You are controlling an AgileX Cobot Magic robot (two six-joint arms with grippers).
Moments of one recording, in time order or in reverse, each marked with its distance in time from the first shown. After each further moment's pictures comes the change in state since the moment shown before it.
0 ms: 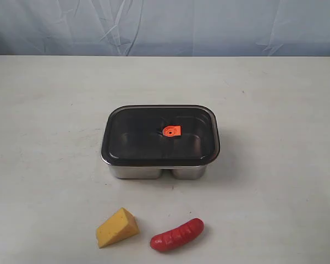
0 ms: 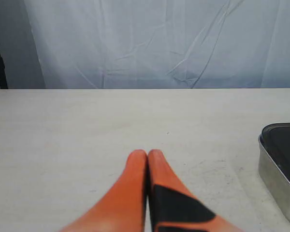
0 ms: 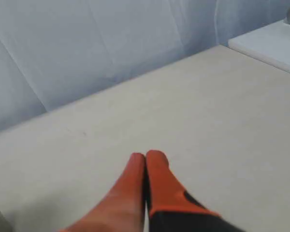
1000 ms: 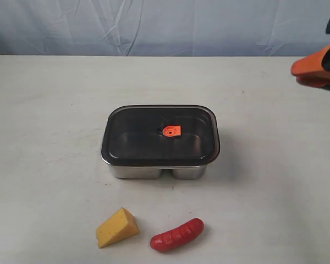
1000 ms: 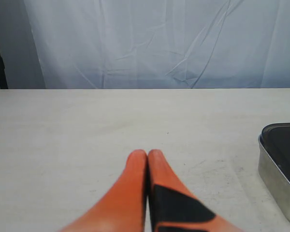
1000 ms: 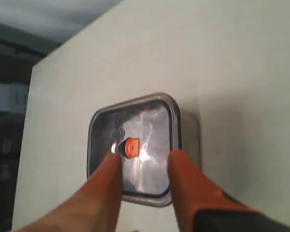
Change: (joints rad) left arm 0.000 0.000 0.000 0.000 0.000 0.000; right arm 0.000 1.287 -0.804 0.903 0.647 -0.643
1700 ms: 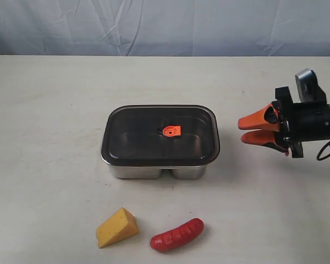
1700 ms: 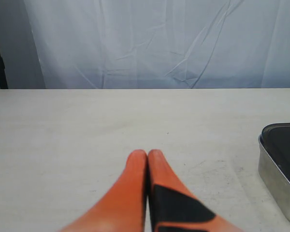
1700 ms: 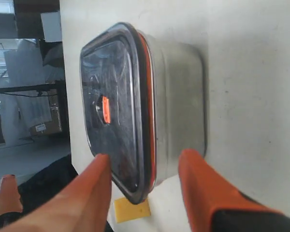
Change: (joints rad) left arm 0.000 0.000 0.000 0.000 0.000 0.000; right arm 0.046 0.648 0.003 0.269 0.215 -0.468
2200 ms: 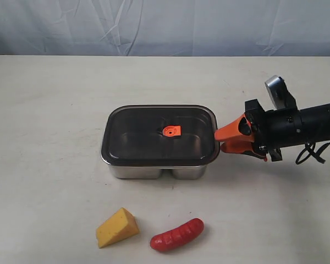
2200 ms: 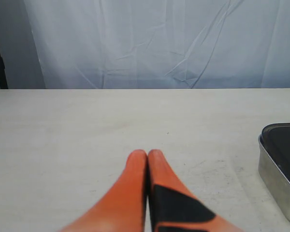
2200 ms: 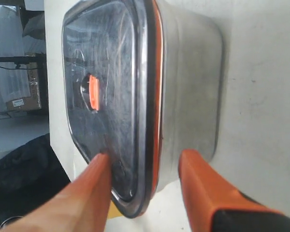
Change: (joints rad) left arm 0.000 0.000 0.000 0.000 0.000 0.000; right arm 0.143 0.020 0.000 0.038 -0.075 -0.056
